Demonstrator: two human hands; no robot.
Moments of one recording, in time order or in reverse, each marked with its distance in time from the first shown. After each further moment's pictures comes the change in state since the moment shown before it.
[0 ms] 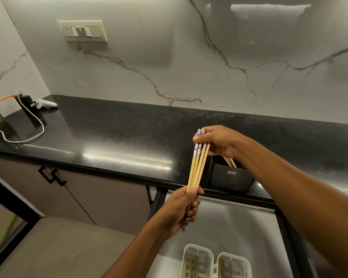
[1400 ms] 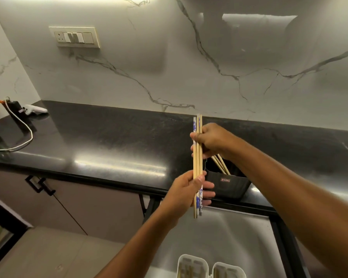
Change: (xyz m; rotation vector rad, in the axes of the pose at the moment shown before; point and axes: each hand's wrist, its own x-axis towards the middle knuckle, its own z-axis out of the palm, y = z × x) left_hand 0.026 0.047 0.038 0.198 0.129 0.070; right_hand -0.008 -0.019 -0.001 -0.272 0.090 -0.111
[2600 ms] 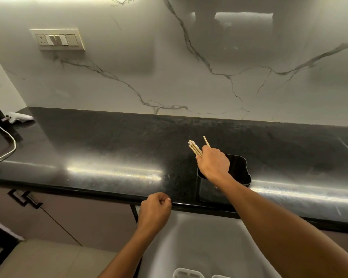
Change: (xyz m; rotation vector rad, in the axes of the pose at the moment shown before) left_hand 0.035 -0.062 -0.050 0.688 0.426 -0.085; right_hand 0.066 0.109 0.017 -0.670 0.524 -0.026
